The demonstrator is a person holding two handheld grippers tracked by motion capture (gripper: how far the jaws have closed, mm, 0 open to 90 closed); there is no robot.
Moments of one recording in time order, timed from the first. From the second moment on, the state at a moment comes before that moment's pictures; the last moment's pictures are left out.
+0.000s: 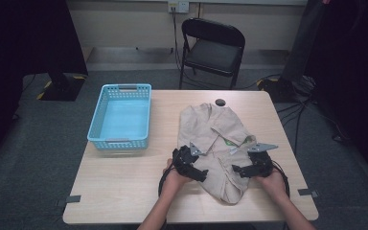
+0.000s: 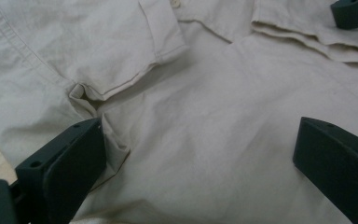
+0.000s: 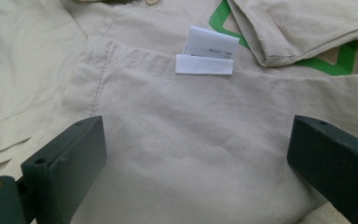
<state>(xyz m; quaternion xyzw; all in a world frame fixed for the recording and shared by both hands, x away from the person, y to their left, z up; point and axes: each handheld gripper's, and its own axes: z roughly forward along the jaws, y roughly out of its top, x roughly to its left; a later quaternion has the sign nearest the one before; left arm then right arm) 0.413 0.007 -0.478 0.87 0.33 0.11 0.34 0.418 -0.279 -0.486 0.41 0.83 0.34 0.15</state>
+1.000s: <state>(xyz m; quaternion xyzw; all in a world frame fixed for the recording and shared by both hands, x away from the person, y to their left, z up) 0.405 0.016 -0.489 0.87 0.31 0.11 0.37 0.405 -0.272 -0.482 0.41 0.83 0.35 0.14</state>
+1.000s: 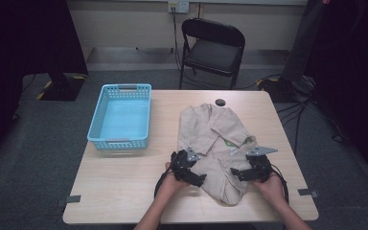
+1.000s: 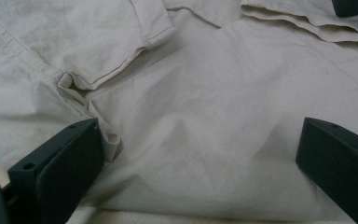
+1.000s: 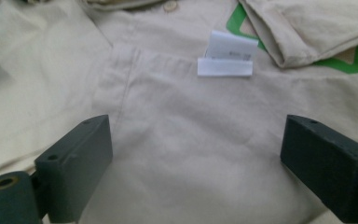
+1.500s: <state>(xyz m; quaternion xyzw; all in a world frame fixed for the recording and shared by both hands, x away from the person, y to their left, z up) 0.405 0.017 -0.489 0.87 0.31 0.11 0.37 0.452 -0.267 -0.461 0.41 0.81 0.36 0.20</state>
